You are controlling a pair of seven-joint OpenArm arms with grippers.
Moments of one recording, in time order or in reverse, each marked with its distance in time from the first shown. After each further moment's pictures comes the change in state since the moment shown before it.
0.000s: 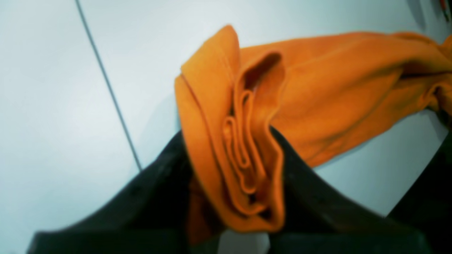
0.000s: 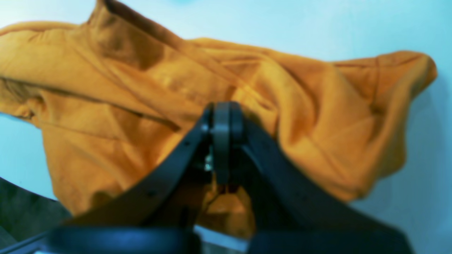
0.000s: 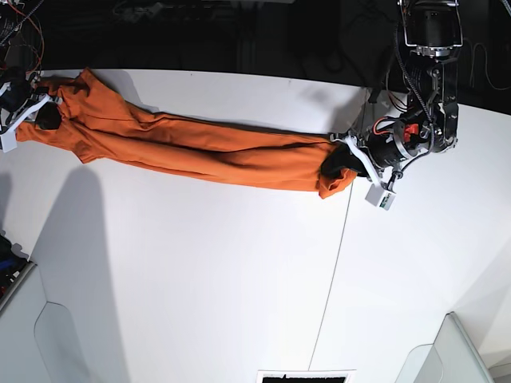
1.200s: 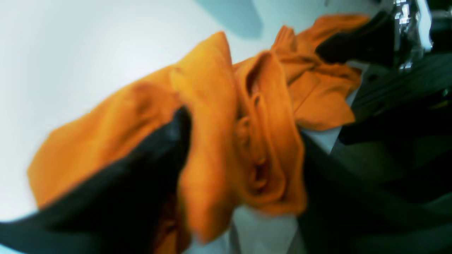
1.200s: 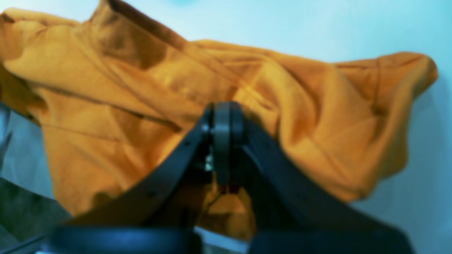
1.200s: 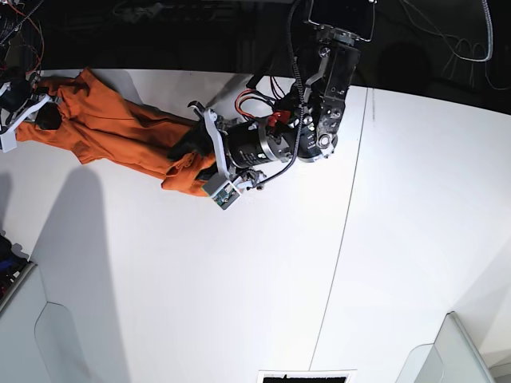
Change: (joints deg) left arm -0.7 21.3 21.8 9.2 16.8 0.6 -7.7; right arm 0.0 0.0 0.0 0.0 0.4 0.0 0.0
